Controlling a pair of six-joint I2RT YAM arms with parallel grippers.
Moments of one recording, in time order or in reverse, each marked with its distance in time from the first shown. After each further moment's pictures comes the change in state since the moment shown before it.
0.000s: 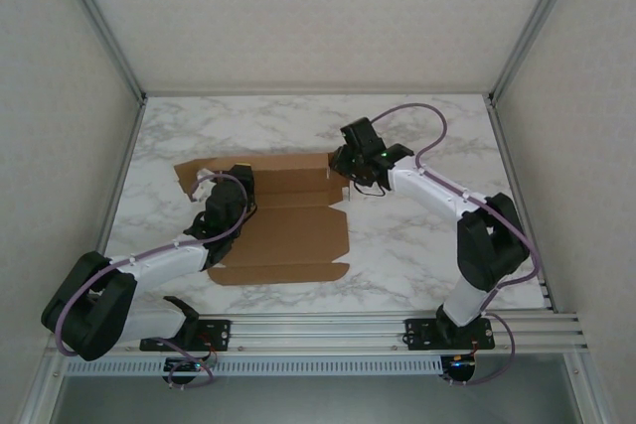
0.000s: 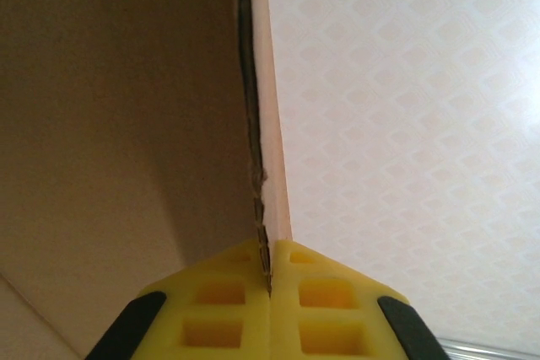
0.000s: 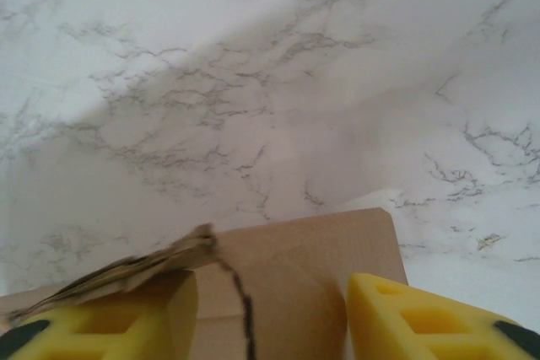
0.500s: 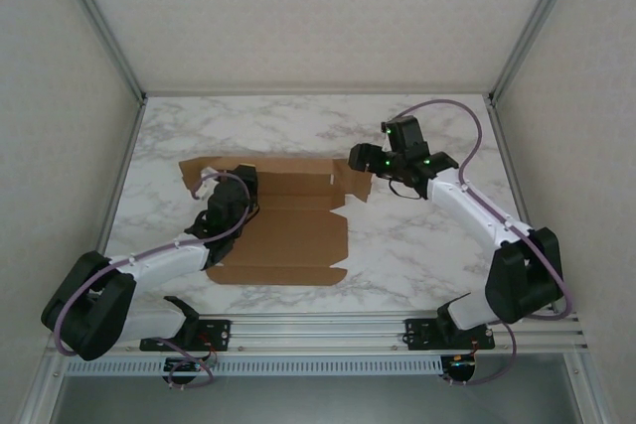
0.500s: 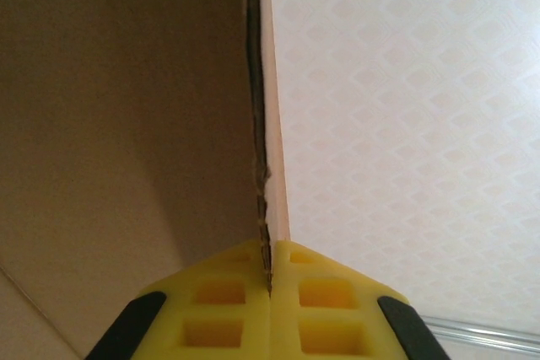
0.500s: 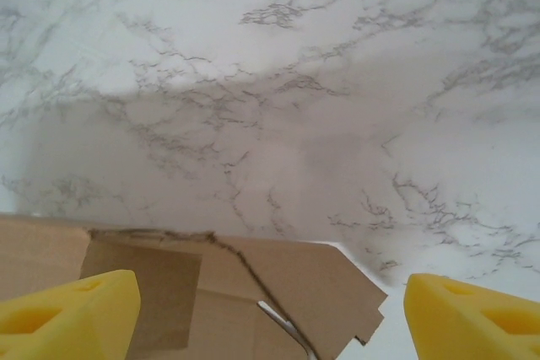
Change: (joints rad) left arm -0.012 0.000 0.024 -0.038 0.027 0.020; right arm -0.163 -0.227 -0.161 0.040 -0.179 -0.360
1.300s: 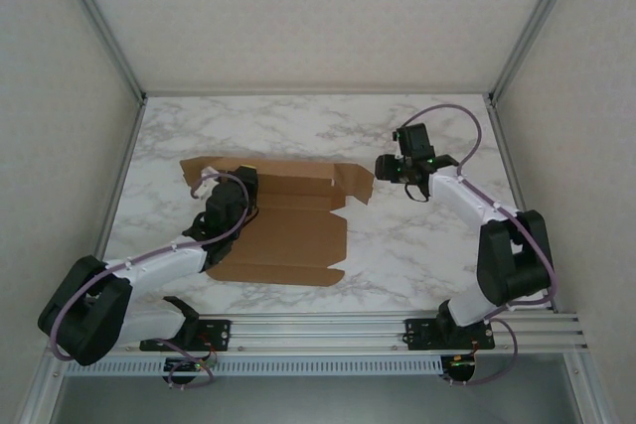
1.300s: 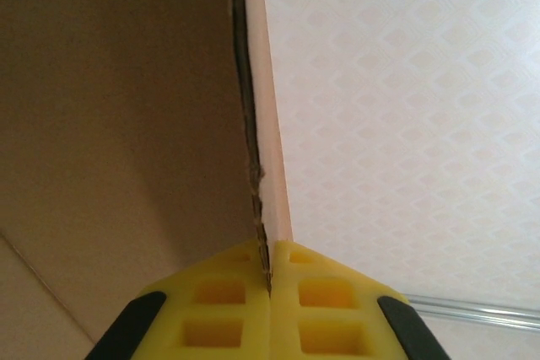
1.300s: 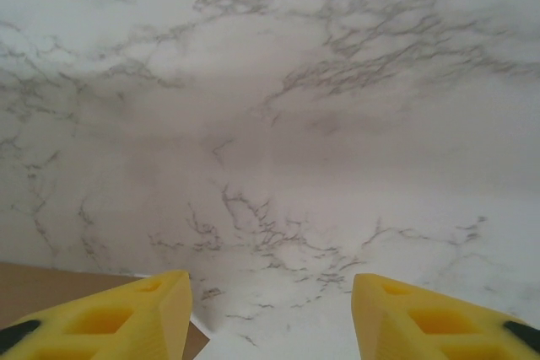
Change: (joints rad) left arm 0.000 -0.030 -0.021 -0.008 0.026 0.048; right arm -0.117 0.114 -0.092 0.075 0.104 -0.206
